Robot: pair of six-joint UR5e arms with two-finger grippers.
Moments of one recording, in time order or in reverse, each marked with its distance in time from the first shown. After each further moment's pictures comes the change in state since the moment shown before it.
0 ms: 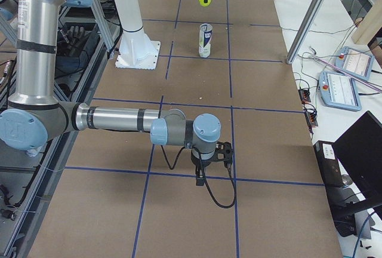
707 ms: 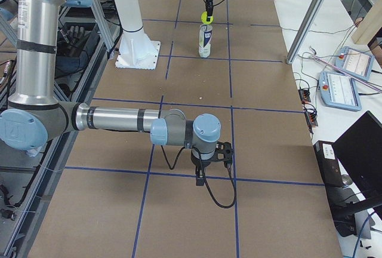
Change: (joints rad) left arm 0.051 -0.079 0.240 -0.158 0.007 -0.035; right arm 0.000 0.000 0.000 0.000 0.000 0.000
